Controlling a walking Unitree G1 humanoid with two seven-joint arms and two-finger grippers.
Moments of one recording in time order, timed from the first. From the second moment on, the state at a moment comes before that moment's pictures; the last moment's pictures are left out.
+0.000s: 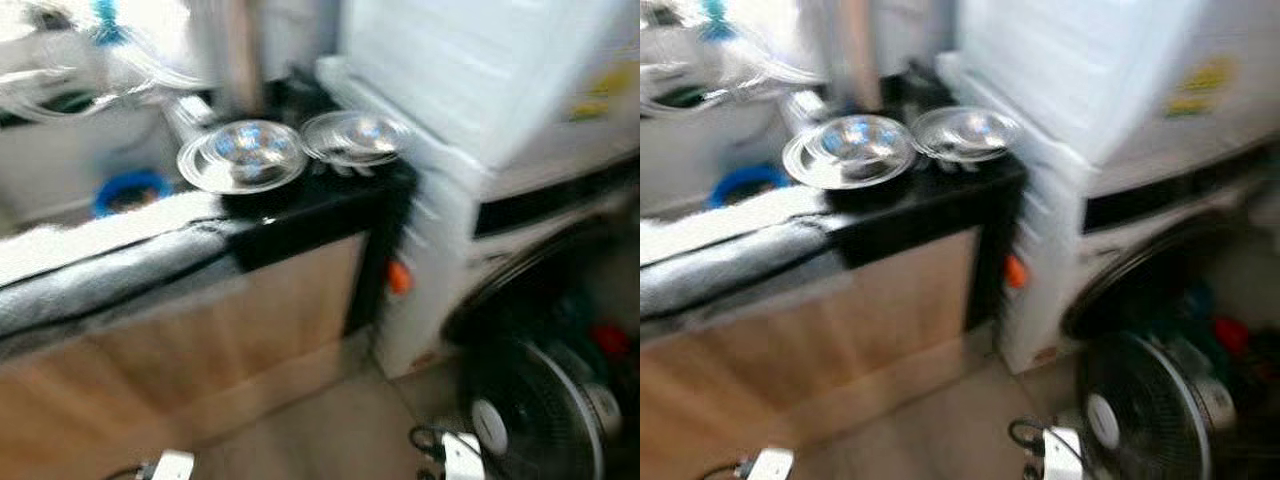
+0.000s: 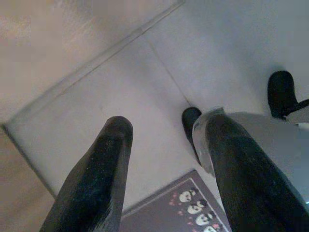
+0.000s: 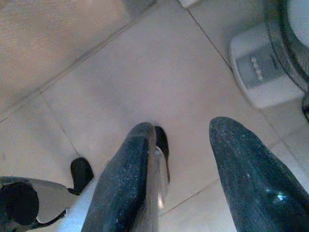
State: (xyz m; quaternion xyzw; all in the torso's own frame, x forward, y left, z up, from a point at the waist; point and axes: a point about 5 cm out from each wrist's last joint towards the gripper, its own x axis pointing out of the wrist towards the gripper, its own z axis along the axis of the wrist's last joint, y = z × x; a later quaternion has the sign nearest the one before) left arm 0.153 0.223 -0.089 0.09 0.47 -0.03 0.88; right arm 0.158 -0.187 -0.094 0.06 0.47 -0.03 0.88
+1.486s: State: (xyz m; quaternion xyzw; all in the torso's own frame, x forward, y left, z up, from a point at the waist) left arm 0.155 0.220 -0.088 0.06 0.47 -0.01 0.88; right arm 0.157 -0.193 -0.093 0.07 0.47 -0.03 0.88
